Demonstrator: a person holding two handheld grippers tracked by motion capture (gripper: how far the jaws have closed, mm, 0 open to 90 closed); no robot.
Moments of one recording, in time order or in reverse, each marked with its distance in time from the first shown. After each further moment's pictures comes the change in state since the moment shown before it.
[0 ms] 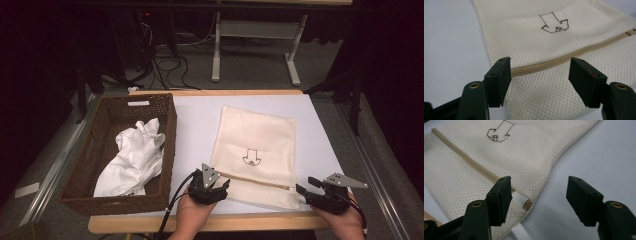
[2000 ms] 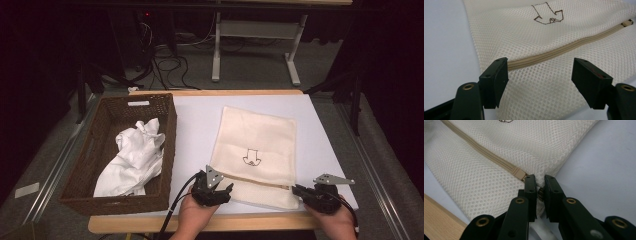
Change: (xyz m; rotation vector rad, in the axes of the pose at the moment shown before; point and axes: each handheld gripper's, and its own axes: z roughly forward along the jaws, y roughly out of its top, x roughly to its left) left arm -0.004 -0.004 0.009 0.046 -0.039 0.002; right arm 0.012 -0.001 0.015 0.121 0.064 0.027
